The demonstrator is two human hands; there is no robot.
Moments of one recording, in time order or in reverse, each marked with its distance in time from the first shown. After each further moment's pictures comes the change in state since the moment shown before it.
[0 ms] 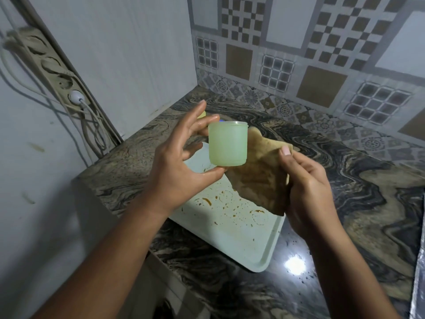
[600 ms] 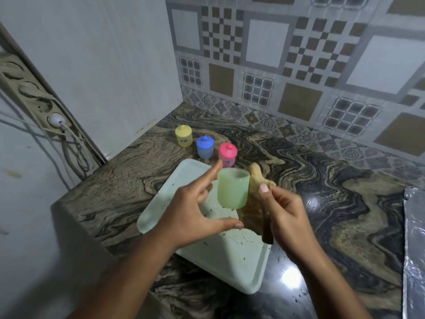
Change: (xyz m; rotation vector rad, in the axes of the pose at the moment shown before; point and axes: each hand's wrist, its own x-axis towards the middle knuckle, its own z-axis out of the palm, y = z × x) left_hand -0.020 -0.021 0.042 -0.148 -0.327 -0.233; right_hand 0.003 0.035 -0.031 -0.243 -0.018 -0.031
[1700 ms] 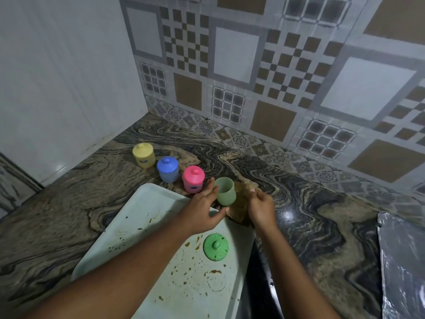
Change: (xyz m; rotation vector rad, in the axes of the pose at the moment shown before) left_hand 0.168 -0.143 0.100 0.452 -0.180 0.001; right_hand 0.185 0.127 -0.089 -0.354 0.417 0.259
